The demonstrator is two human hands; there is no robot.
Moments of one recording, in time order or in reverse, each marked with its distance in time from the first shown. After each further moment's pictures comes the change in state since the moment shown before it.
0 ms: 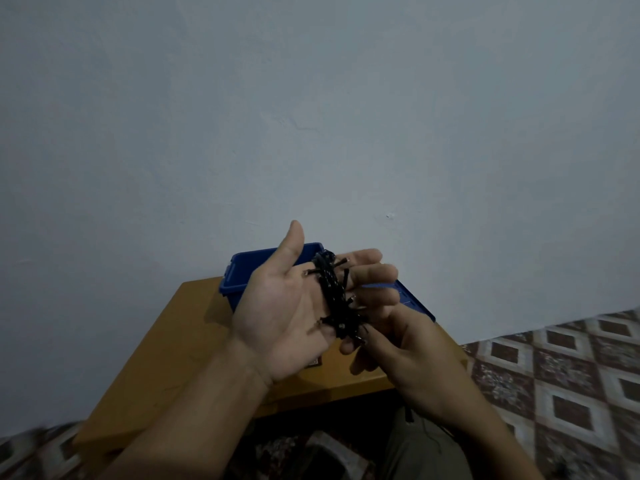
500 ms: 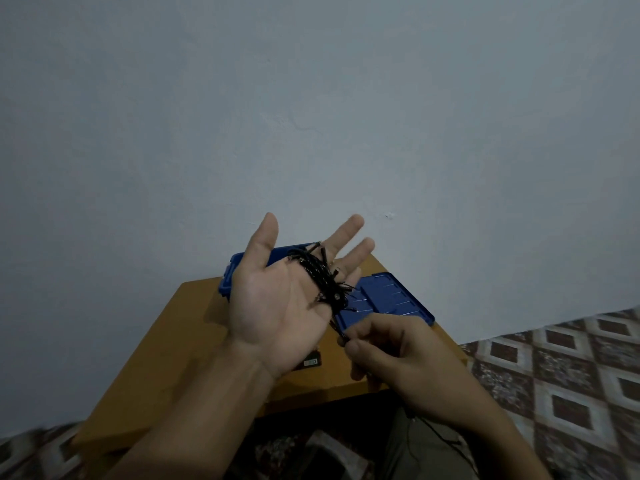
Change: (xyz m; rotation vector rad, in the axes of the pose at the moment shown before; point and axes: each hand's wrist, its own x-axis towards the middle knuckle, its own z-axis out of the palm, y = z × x) left_hand 0.003 0.002 0.003 -0.129 0.101 0.172; right_hand -0.001 -0.007 -0.007 -0.056 -0.152 0.092
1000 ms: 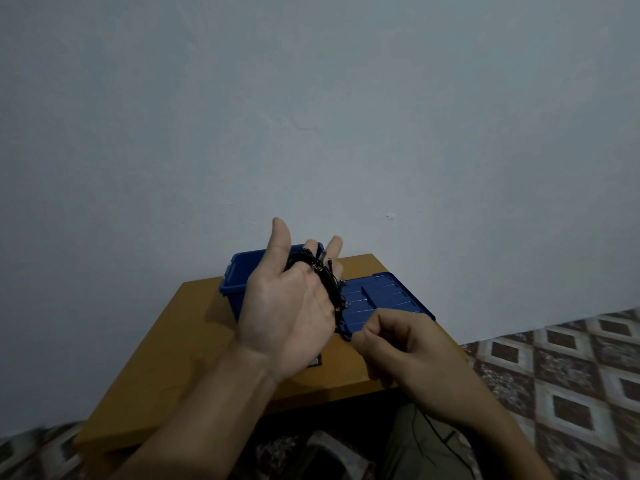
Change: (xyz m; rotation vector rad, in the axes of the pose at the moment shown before) left_hand -0.004 -0.003 0.015 0.195 0.242 0.014; right_hand -0.002 -0.003 0.000 0.011 0.086 -0.035
